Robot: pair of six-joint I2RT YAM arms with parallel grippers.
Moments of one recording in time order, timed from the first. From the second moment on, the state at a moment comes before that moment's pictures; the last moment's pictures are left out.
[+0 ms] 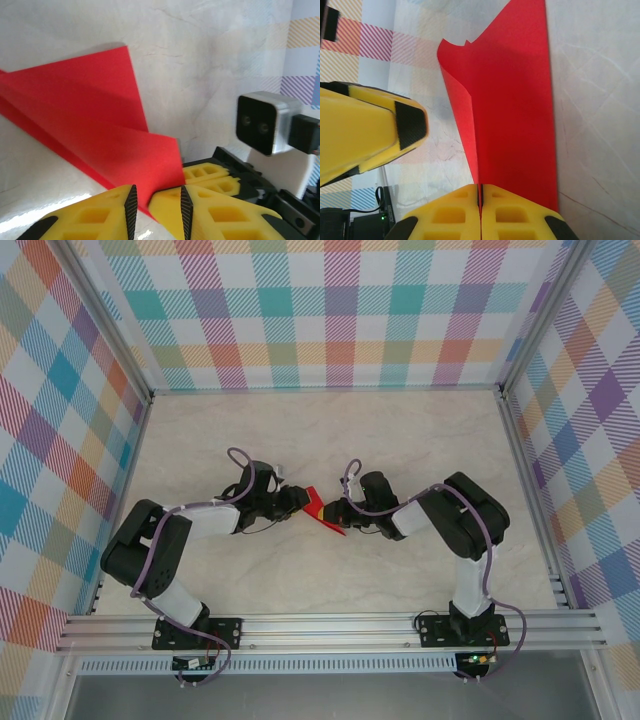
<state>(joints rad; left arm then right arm) -0.46 1.61 0.69 0.19 0.46 -0.94 0.61 1.93 0.70 0.64 -0.67 0.84</state>
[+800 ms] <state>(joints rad) -0.48 1.69 0.70 0.26 0.51 -0.93 0.60 1.97 0.74 0.60 -0.75 0.84</state>
